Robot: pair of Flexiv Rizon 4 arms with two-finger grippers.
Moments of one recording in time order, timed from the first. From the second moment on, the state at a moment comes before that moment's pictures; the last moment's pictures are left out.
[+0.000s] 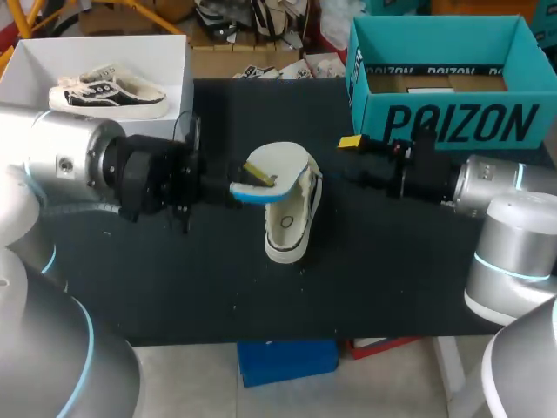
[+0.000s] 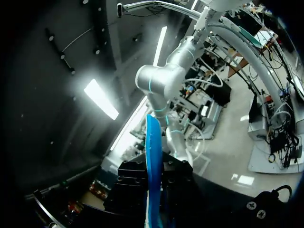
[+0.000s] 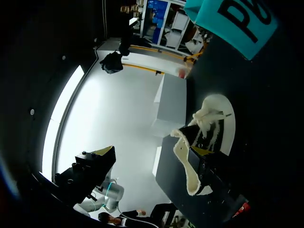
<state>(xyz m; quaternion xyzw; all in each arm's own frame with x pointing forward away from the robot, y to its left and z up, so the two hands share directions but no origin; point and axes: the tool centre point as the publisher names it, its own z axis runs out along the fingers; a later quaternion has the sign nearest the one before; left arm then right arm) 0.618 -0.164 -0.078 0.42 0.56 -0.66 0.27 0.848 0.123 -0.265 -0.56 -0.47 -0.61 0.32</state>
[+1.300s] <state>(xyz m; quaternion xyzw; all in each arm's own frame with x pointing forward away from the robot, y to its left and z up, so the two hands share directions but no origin) 0.649 -0.144 -0.239 0.49 0.55 -0.55 0.38 0.848 0.123 -0.265 -0.56 -0.47 -0.61 0.32</state>
